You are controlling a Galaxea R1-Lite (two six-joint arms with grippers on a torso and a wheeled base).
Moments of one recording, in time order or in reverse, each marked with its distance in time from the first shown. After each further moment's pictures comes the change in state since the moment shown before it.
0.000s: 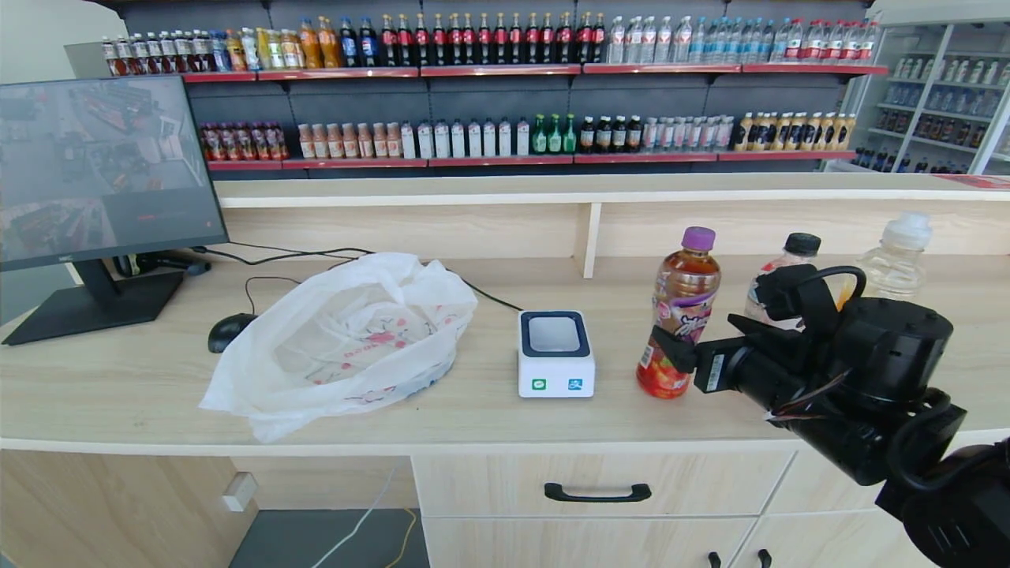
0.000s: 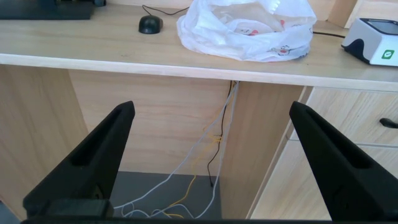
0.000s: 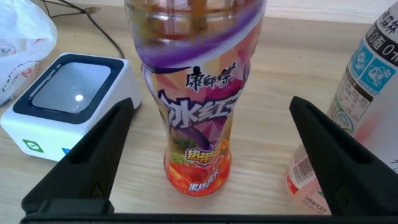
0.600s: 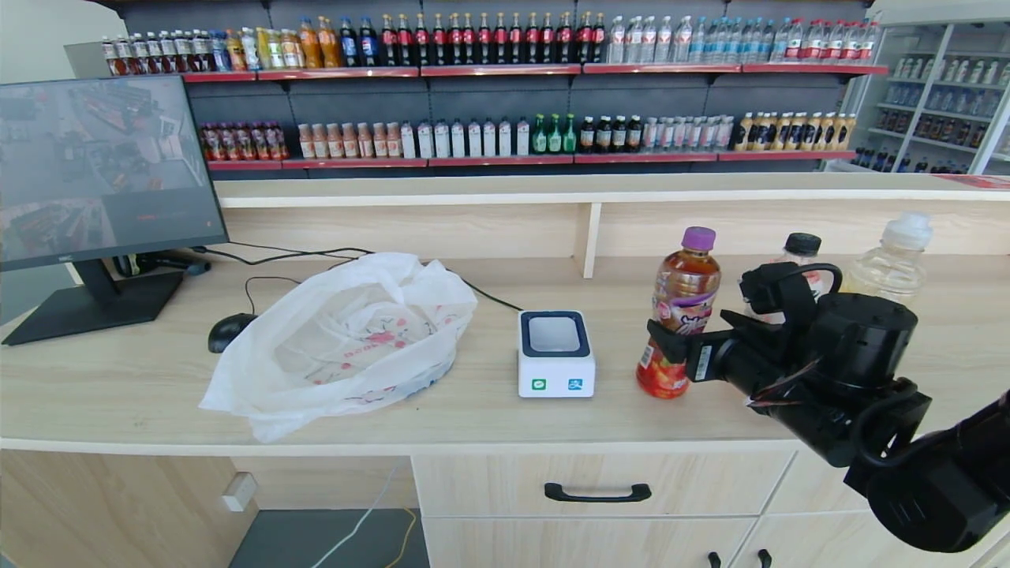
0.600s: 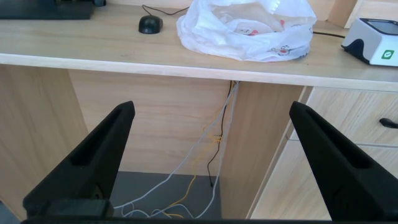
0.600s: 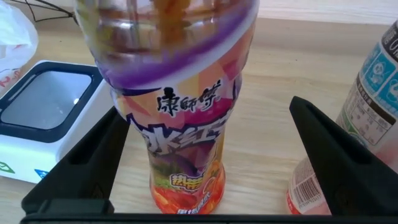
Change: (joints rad) left arm 0.000 0.000 0.000 0.000 0.000 0.000; right arm -0.031 0.079 -0.061 -0.025 0.008 0.002
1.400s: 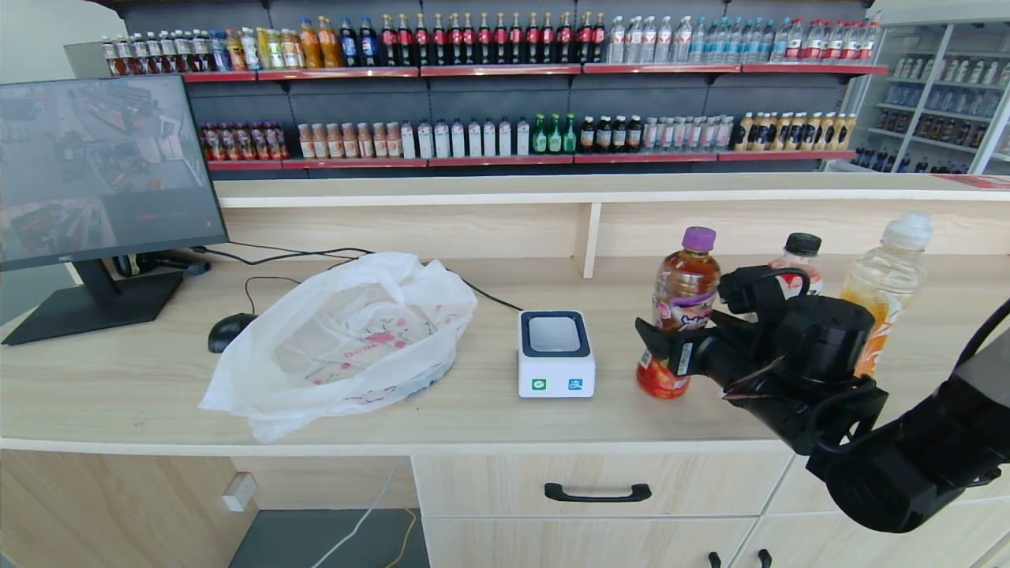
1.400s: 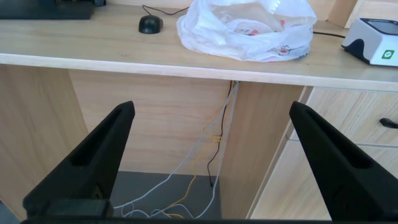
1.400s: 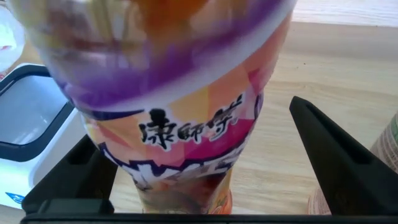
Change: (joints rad) left arm 0.000 0.000 0.000 0.000 0.000 0.000; right arm -0.011 0.106 -0.061 -0.062 0.007 -0.006
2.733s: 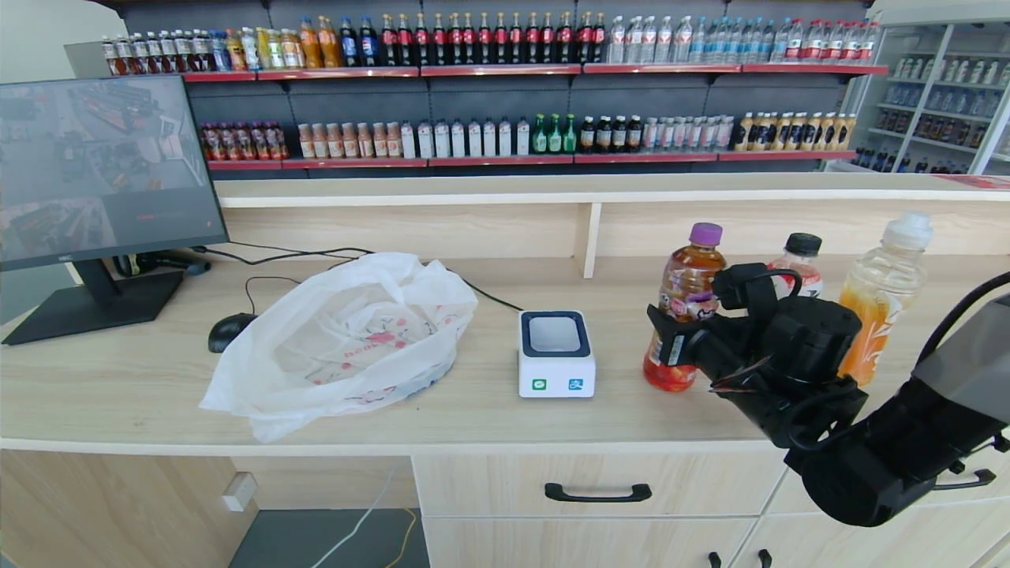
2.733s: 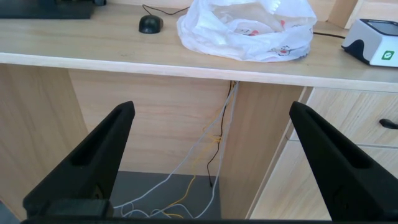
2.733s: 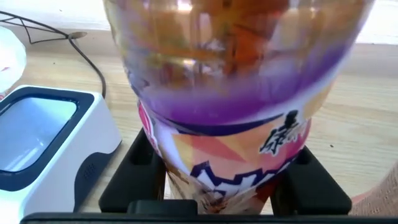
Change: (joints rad) left arm 0.001 0.000 0.000 0.000 0.000 -0.003; right arm 0.000 0.063 -0.031 -0.116 -0.008 -0.006
